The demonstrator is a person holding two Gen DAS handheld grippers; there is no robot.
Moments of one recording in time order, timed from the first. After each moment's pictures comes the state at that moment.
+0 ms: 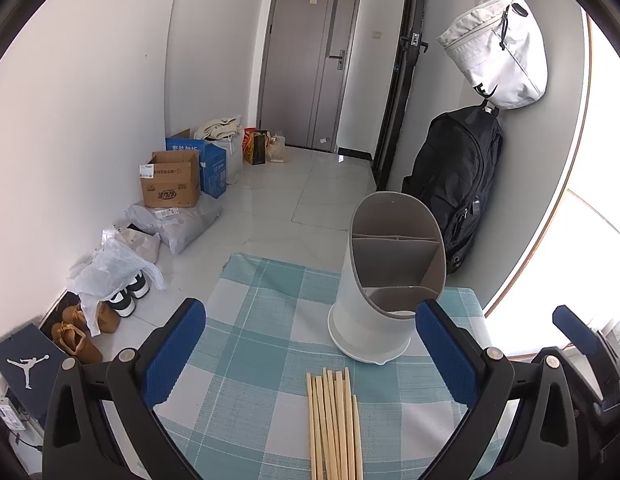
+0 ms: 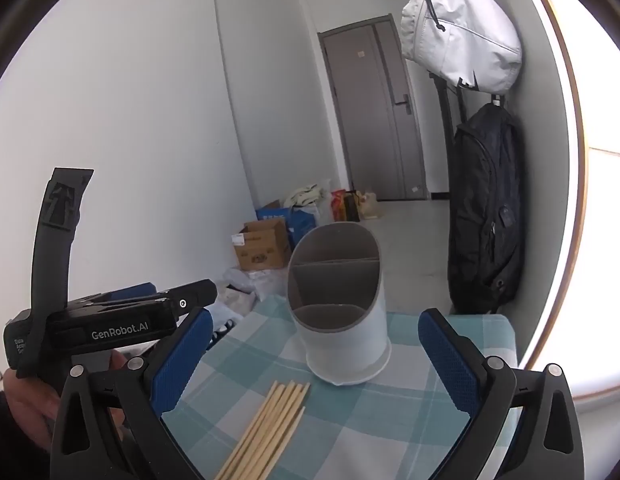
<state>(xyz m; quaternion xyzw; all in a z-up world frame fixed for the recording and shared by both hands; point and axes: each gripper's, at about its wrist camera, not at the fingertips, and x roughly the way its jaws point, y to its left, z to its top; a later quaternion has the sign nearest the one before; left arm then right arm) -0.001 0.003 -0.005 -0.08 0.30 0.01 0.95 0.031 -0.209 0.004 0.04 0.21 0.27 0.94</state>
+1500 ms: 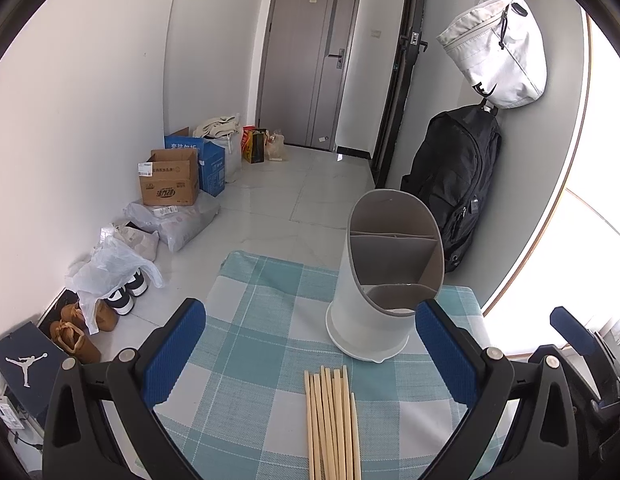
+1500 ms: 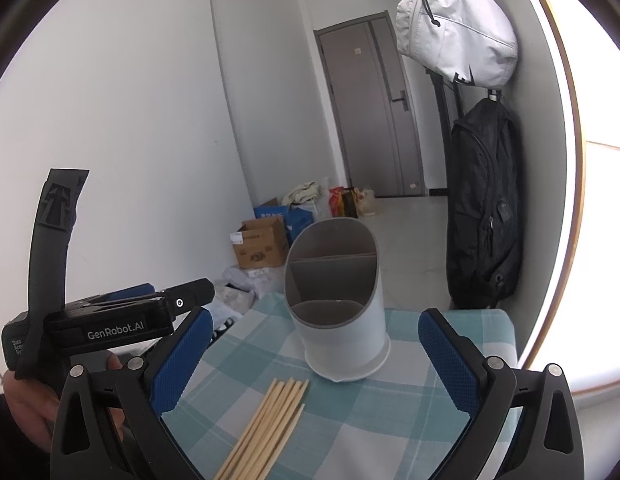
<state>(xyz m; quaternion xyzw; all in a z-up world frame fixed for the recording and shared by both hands) -0.002 0.002 -0.005 -0.08 0.30 0.01 0.95 0.033 -0.210 0.003 0.05 0.22 0.26 0.94</state>
